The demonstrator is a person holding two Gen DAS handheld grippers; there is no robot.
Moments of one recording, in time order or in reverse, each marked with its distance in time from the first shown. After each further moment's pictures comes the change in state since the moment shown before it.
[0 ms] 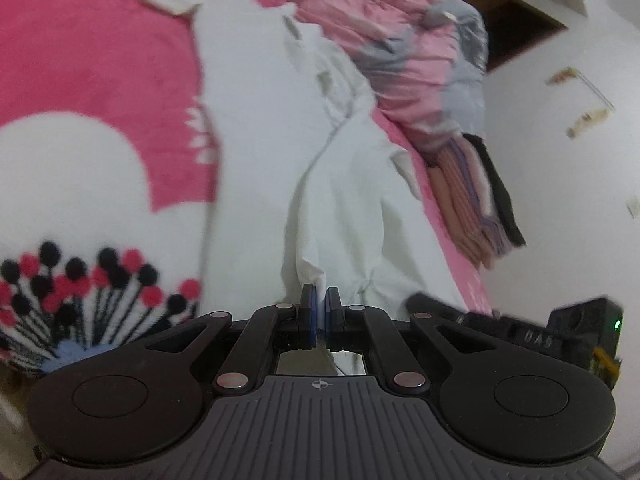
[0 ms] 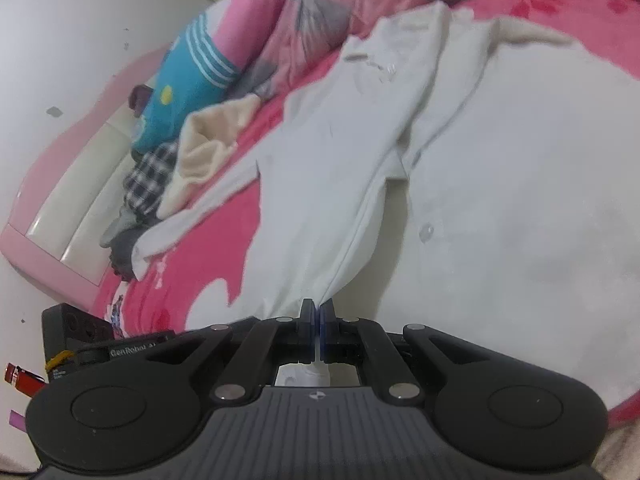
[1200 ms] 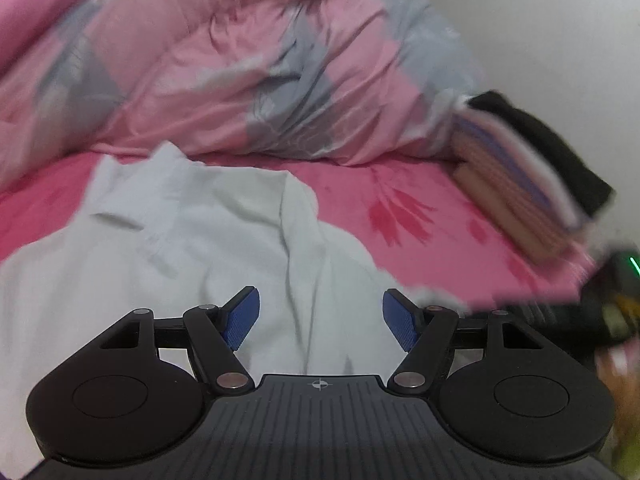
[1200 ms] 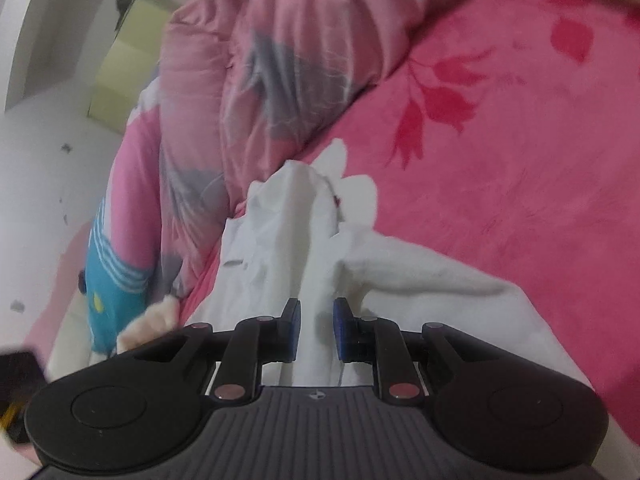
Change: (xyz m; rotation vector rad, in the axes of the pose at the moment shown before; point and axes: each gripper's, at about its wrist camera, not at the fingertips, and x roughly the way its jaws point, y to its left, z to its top) left arm 0.249 -0.122 0.218 0.577 0.066 0.188; right arm 0.068 -0.195 0.204 0.369 -0.243 0.017
